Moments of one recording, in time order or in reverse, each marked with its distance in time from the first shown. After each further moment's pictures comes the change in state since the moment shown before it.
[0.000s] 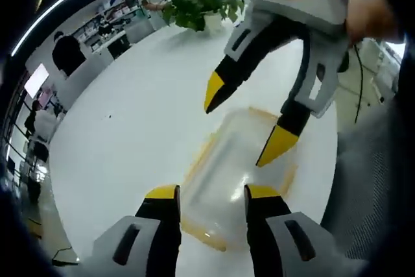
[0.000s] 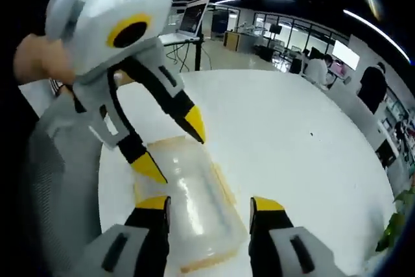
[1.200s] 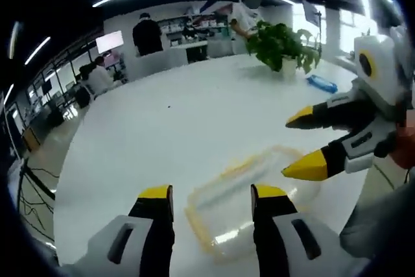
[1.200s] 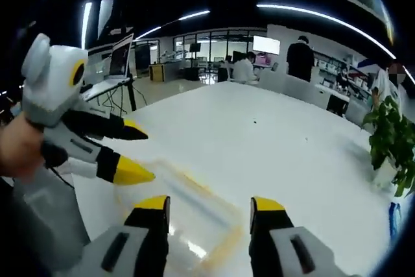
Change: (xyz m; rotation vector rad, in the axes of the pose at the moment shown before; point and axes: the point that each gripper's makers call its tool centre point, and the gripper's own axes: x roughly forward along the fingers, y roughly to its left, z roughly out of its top) left arm -0.024 0.026 -0.008 -0.461 -0.251 0.273; right arm -0.024 -0.012 -0.017 0.396 -0.200 -0.312
